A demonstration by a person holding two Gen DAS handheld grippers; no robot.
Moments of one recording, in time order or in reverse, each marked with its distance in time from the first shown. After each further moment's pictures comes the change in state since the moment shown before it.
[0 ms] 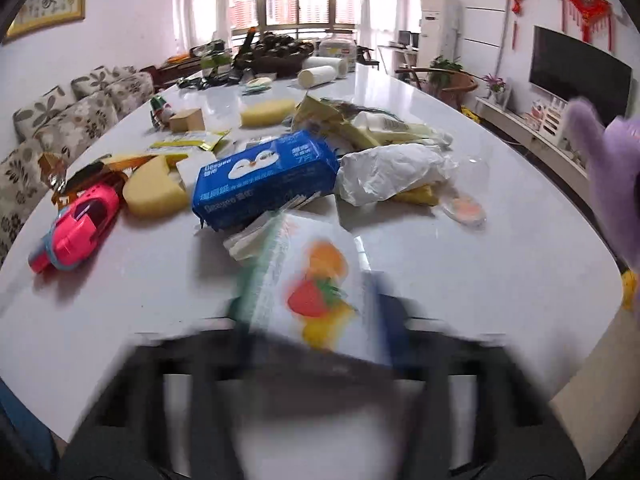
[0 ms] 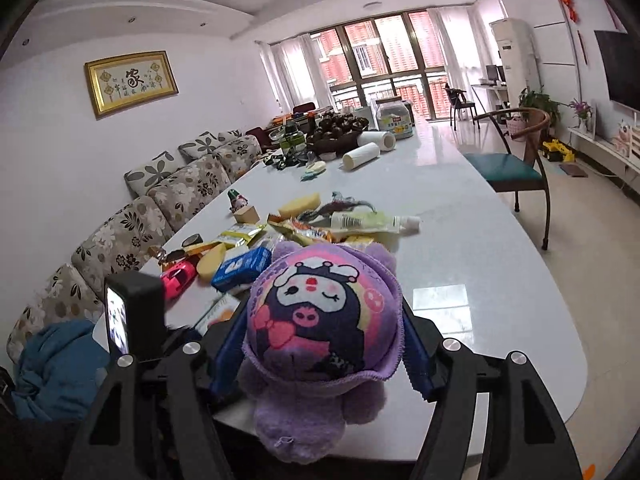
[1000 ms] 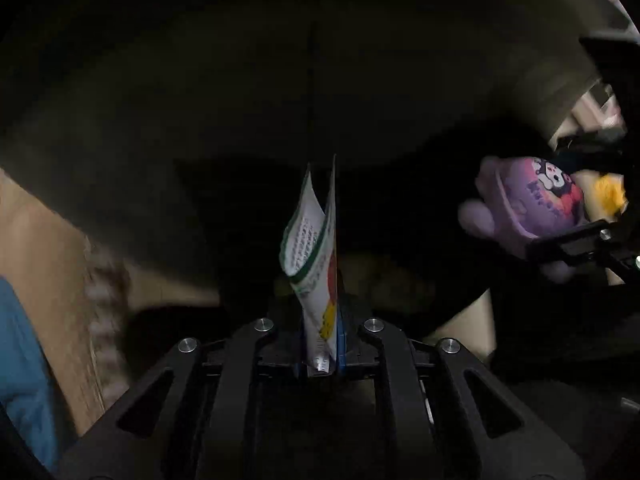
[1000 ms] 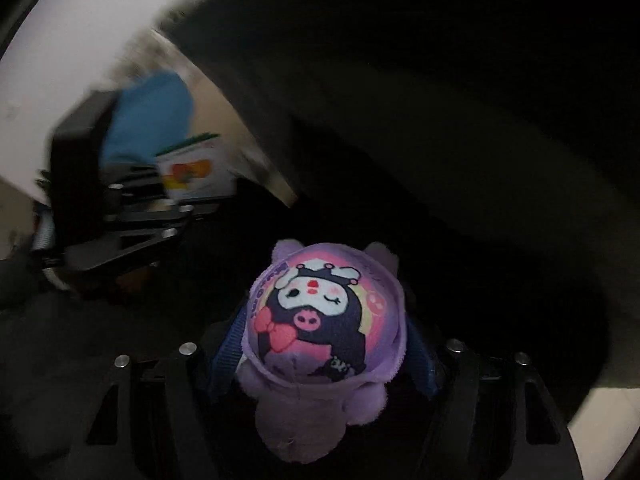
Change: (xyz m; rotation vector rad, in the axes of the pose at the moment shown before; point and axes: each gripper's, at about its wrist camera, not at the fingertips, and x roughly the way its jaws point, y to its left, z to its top) left arm -0.002 0.146 -0.243 0.026 0.551 -0.113; right arm 0.160 0.113 -0.230 -0.349 0.907 0.284
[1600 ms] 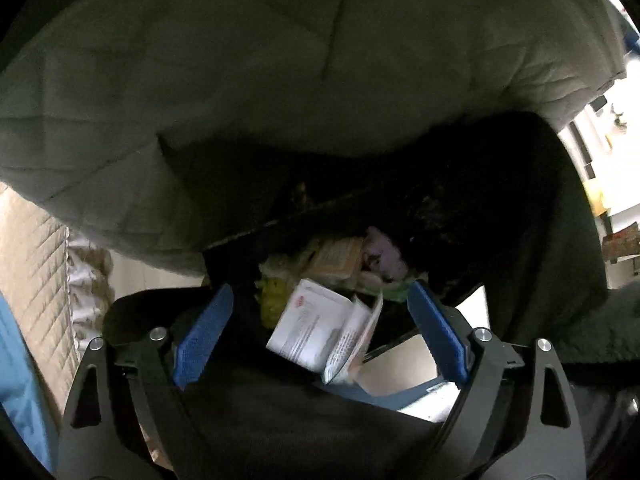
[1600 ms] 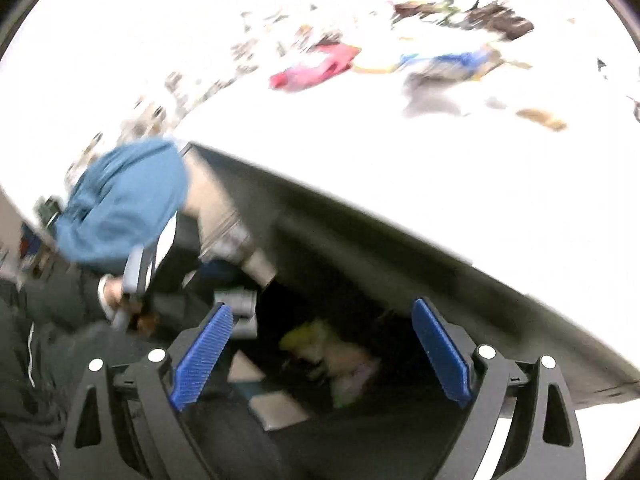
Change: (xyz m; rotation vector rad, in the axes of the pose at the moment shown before) left arm 0.004 0.010 0.017 -0.021 0.037 -0.070; right arm -0.193 -0.001 0.000 -0.012 -0.454 -0.115
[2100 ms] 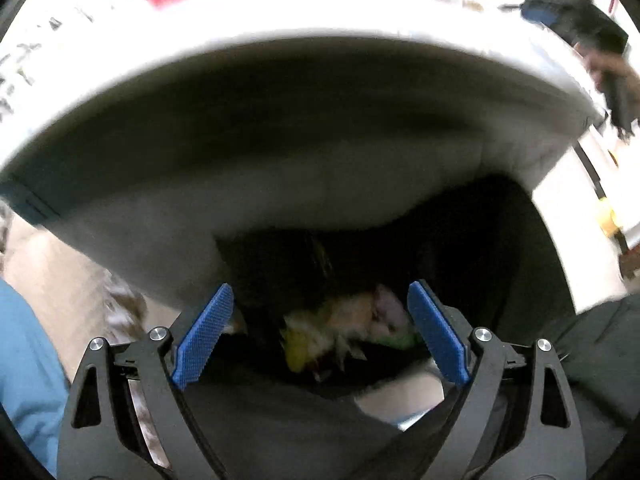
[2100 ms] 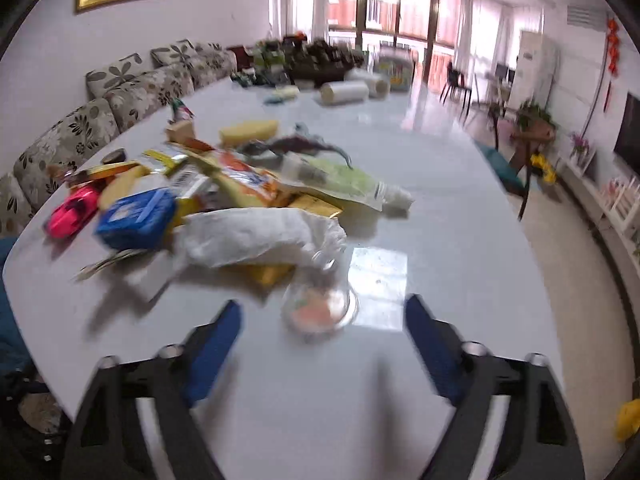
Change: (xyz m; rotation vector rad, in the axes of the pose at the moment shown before) left arm -0.114 -0.017 0.018 0.028 -0.272 0.092; right arm 0.033 -0.158 0.098 0.213 -0.092 -0.430
